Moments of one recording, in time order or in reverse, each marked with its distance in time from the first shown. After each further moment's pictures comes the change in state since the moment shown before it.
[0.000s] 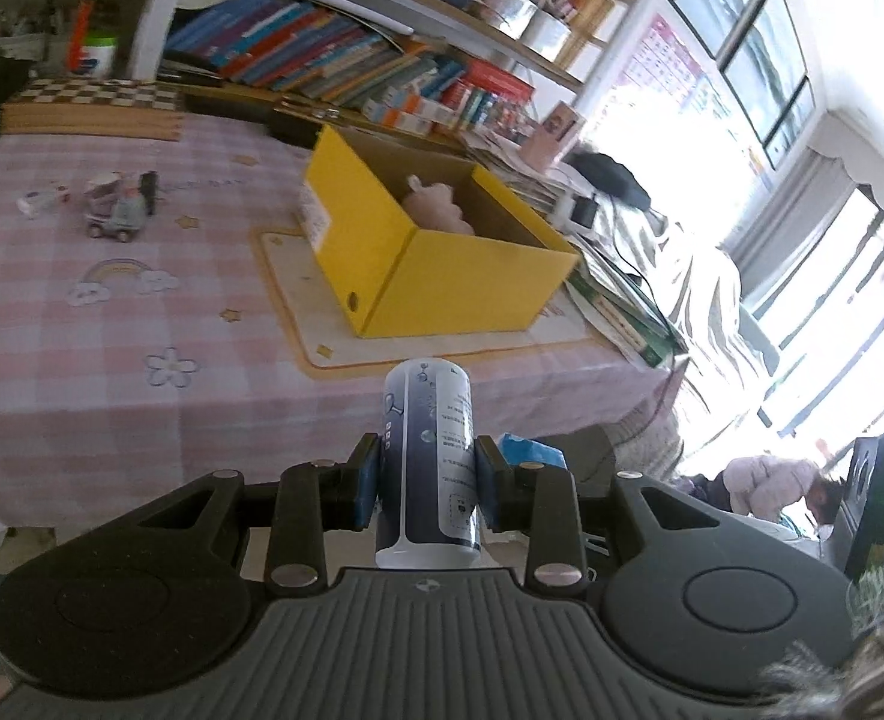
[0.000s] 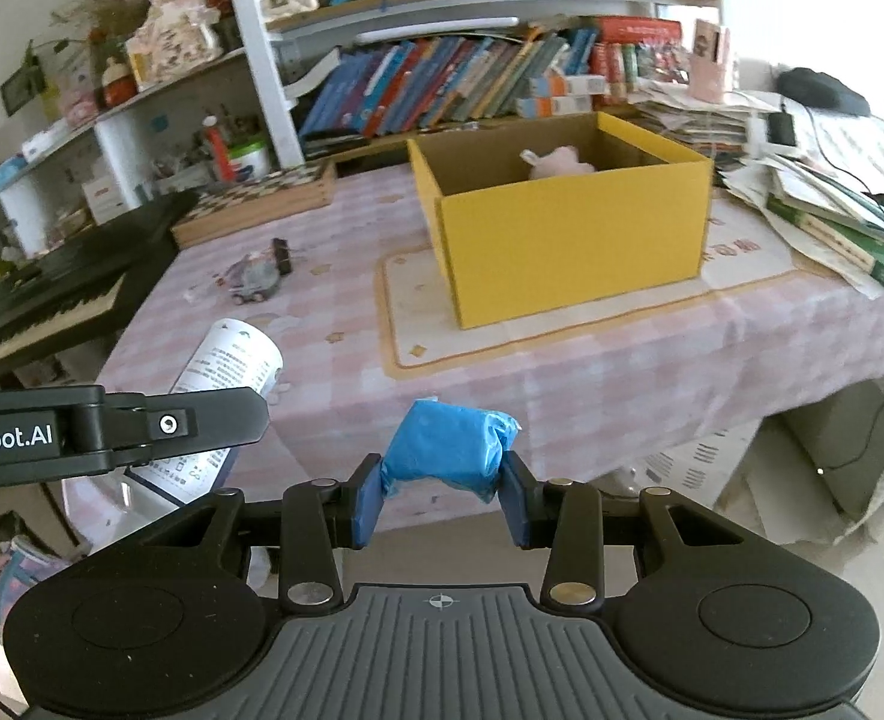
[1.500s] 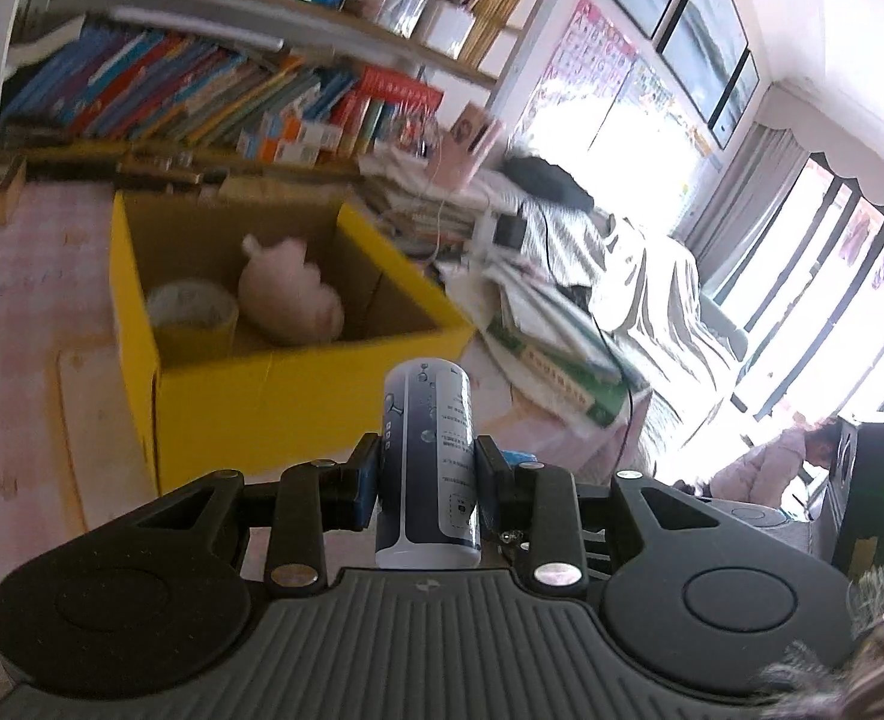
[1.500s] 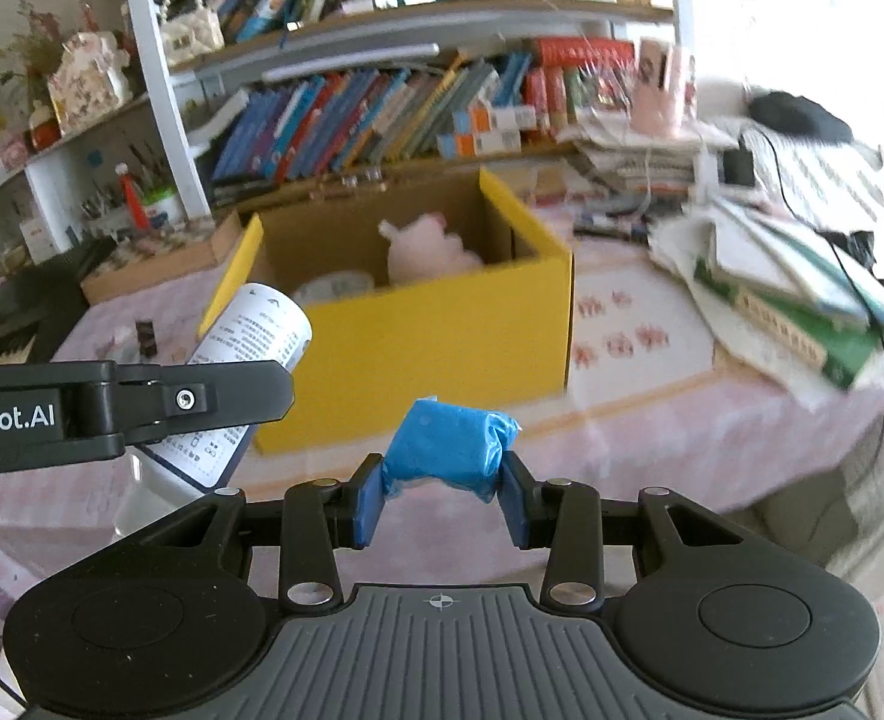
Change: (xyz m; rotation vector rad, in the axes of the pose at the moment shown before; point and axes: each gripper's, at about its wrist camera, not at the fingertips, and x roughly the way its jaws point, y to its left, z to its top) left arm 0.139 -0.105 0.087 0.114 -0.050 -0.074; right arm 0.048 -0.133 0.104 -0.045 -0.050 -0.008
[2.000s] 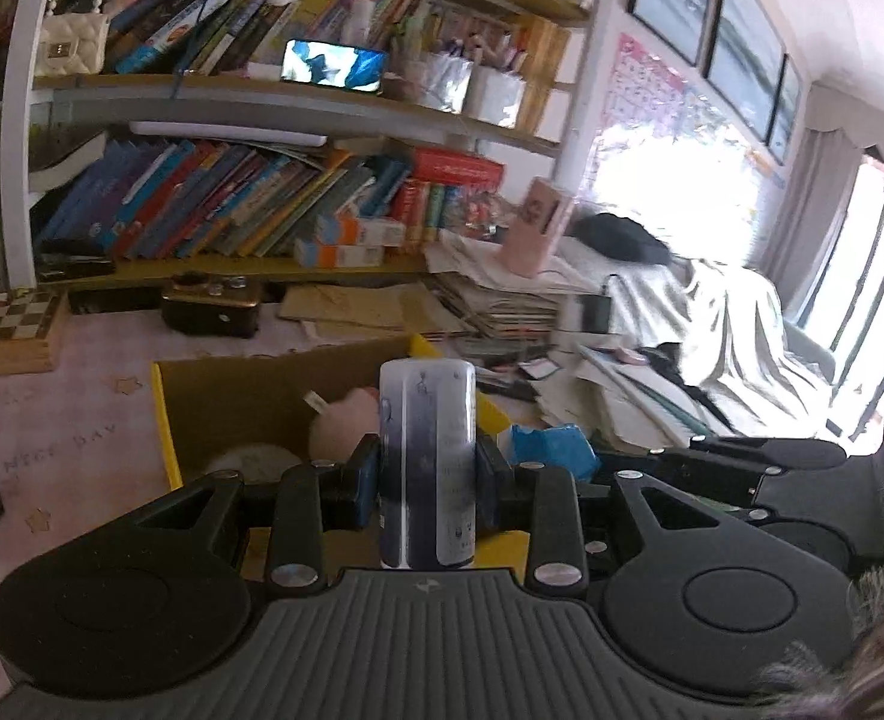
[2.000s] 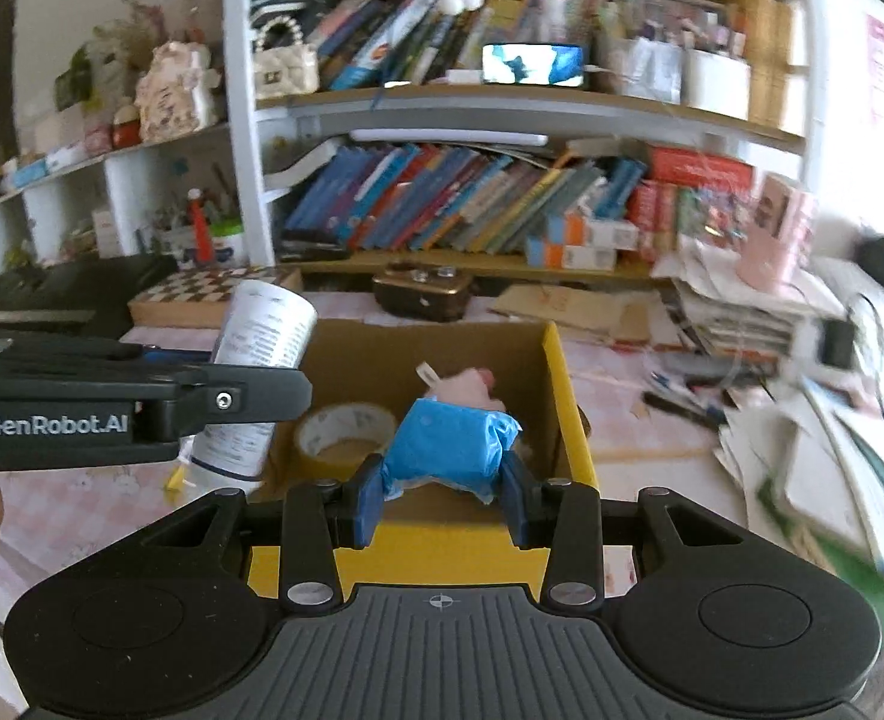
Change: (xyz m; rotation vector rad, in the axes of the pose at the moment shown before) left arm 0.051 0.005 0.078 0.094 -0.119 0.194; right arm 0.060 -0.012 0.094 -0.266 -0.087 0.151
